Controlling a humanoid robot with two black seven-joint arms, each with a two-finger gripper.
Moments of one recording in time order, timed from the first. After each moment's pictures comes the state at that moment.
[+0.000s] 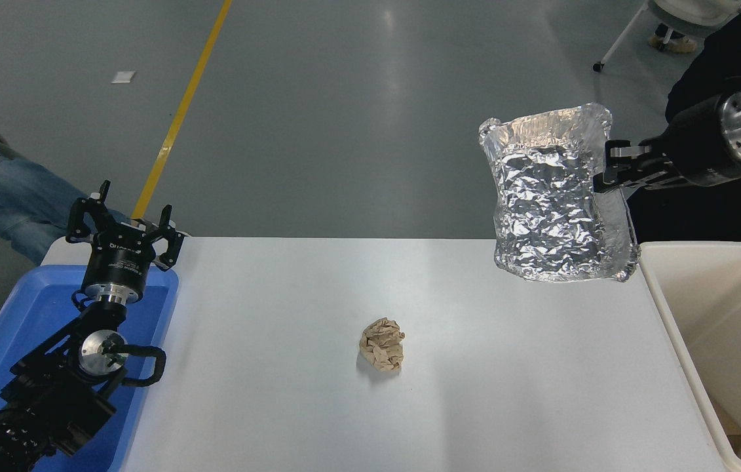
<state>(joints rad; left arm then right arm) -0.61 0.21 -0.90 -0.40 -0.07 -0.57 -0.53 2.11 -0.74 -1.02 1.26 -0.41 0.51 -0.03</state>
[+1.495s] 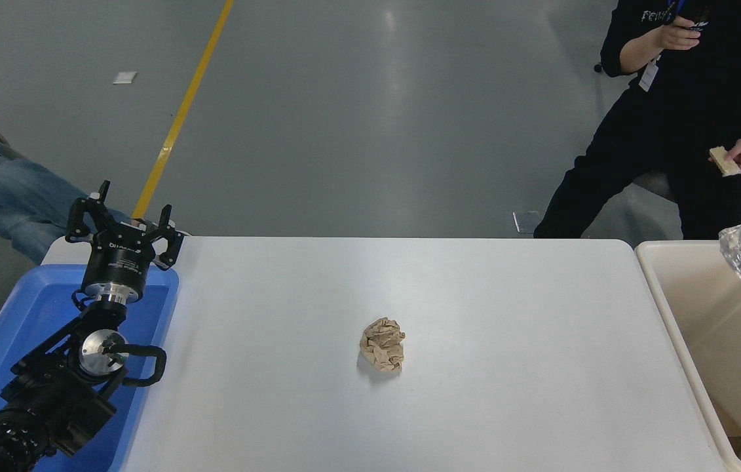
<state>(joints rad) -0.61 0.21 -0.90 -0.40 -0.07 -0.57 -0.53 0.80 -0.67 -0.52 0.19 0.22 0.12 -0.09</state>
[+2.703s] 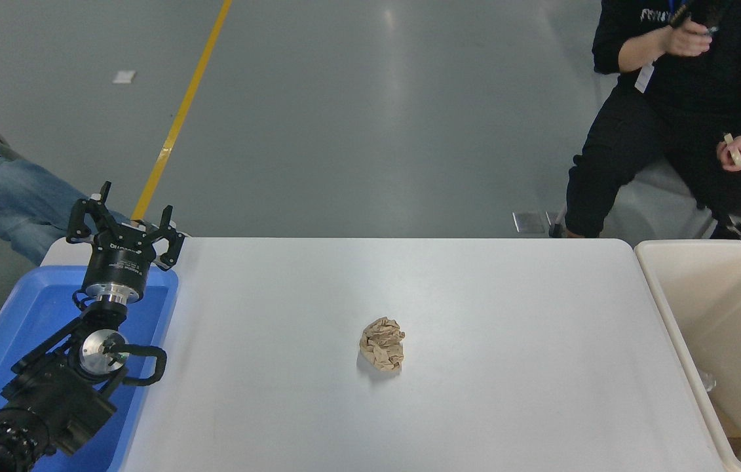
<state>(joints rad) -0.61 0.21 -0.90 -0.40 -0.07 -0.57 -0.53 1.26 -0.47 -0.80 0.49 0.15 0.17 -0.09</state>
